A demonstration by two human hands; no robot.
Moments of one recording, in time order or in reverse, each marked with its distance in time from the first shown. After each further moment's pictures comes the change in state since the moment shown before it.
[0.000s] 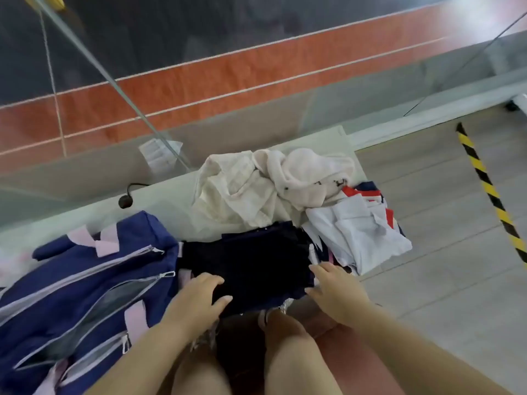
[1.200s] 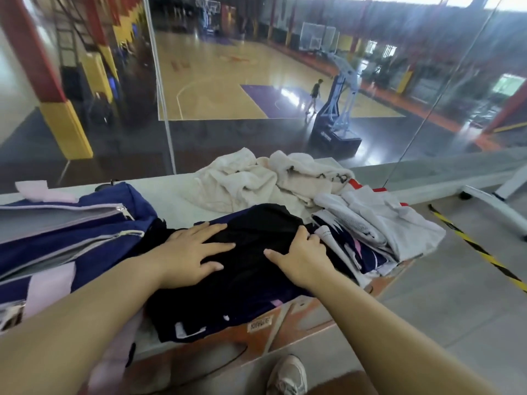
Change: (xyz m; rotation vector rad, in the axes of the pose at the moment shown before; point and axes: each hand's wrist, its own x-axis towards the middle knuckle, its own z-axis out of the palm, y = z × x) left_hand 0.111 -0.097 0.097 0.516 0.416 0.465; right_hand 0.093 -0.045 0.146 0.355 0.552 0.150
